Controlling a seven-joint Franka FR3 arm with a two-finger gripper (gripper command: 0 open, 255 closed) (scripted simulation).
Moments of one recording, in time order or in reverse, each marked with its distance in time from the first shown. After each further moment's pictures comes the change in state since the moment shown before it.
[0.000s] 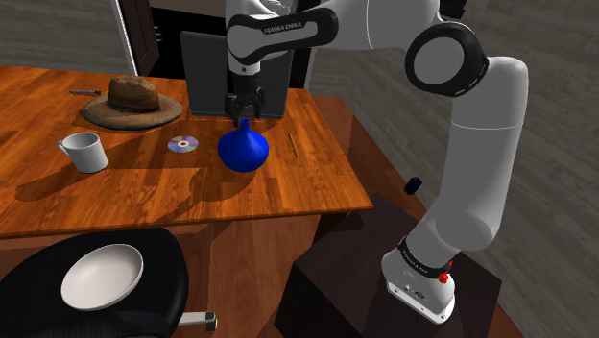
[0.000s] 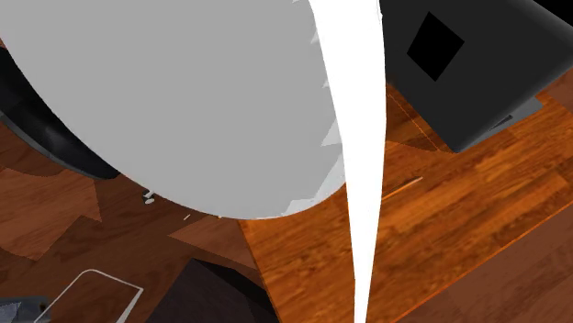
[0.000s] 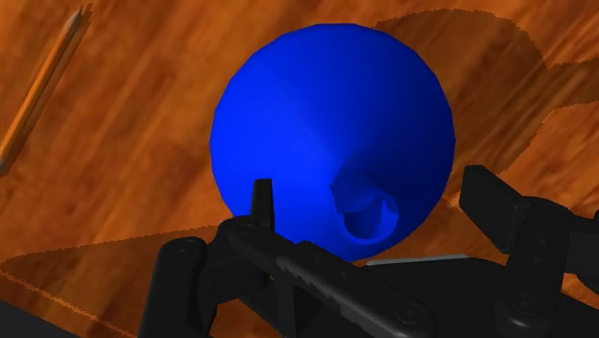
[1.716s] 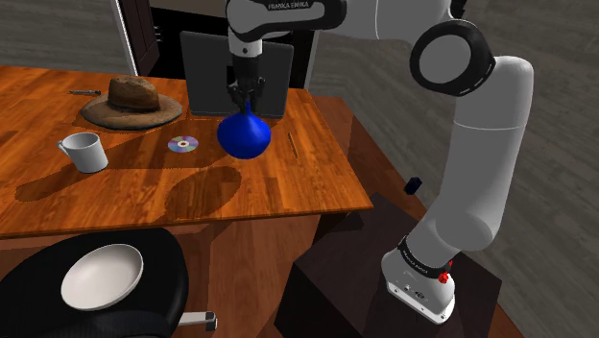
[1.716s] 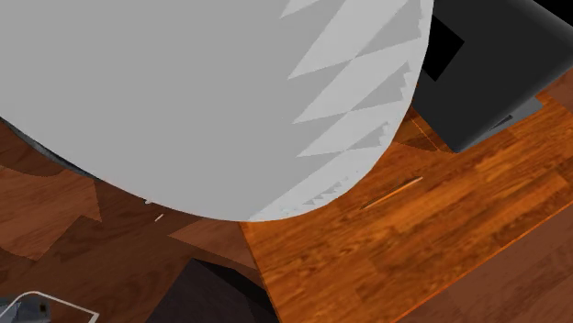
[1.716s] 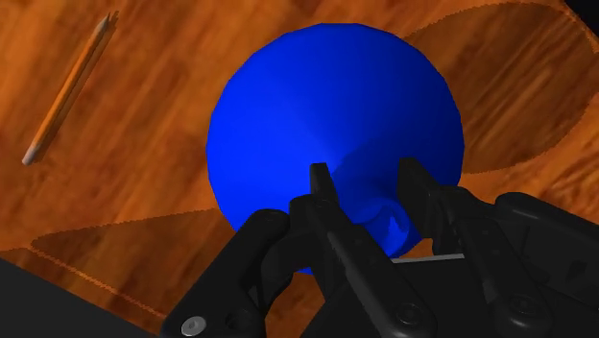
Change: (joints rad) arm 0.000 -0.025 0.002 0.089 0.005 -0.114 -0.004
